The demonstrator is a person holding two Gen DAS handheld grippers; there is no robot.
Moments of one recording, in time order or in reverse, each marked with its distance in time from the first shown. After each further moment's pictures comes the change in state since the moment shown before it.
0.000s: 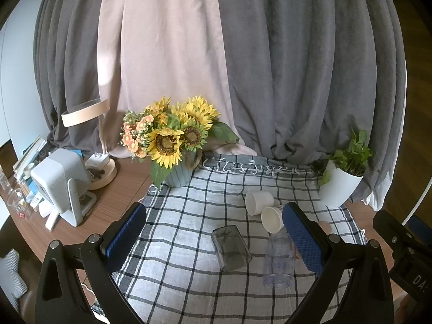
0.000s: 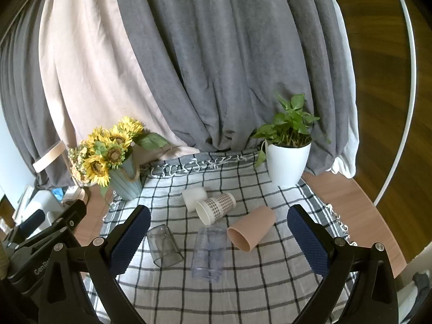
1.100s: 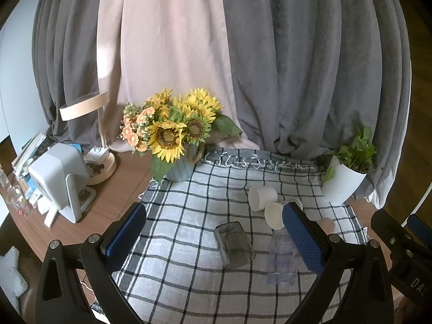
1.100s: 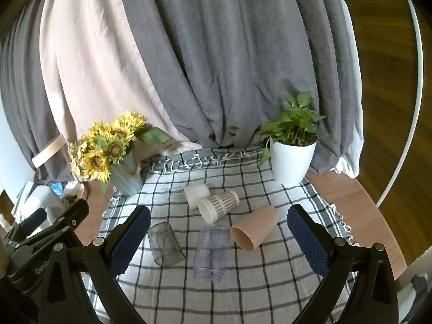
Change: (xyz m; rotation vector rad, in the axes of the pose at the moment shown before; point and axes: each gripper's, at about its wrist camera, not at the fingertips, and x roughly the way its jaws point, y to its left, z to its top) left arm 0.013 0.007 0.000 -0.013 0.037 0.024; right arm 0.010 0.010 -0.001 -0.023 0.029 0.003
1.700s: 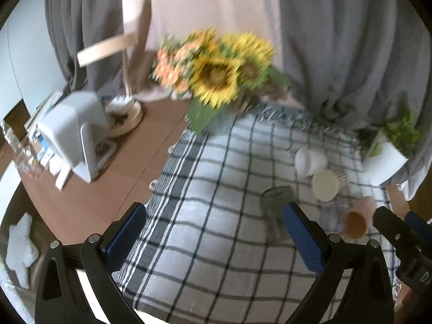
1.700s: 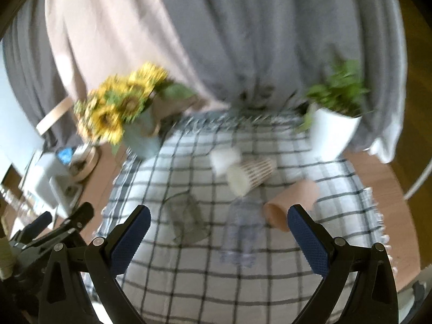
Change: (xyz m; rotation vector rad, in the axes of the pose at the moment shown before) left arm 0.072 0.061 -0.034 -0.098 0.259 0.145; right arm 0.078 0.048 -0.017 -0.072 0.255 0.121
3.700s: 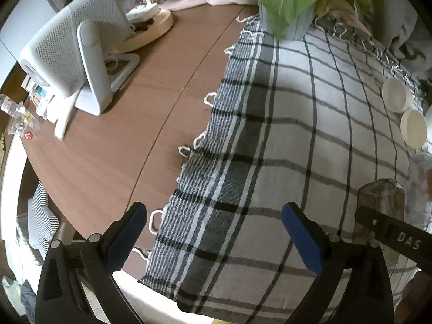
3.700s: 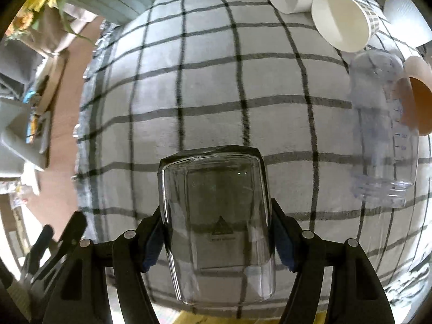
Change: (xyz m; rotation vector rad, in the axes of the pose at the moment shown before) left arm 0.121 0.098 -0.058 -0.132 0.400 0.199; right arm 0.198 0.086 -0.075 0.257 0.641 -0.065
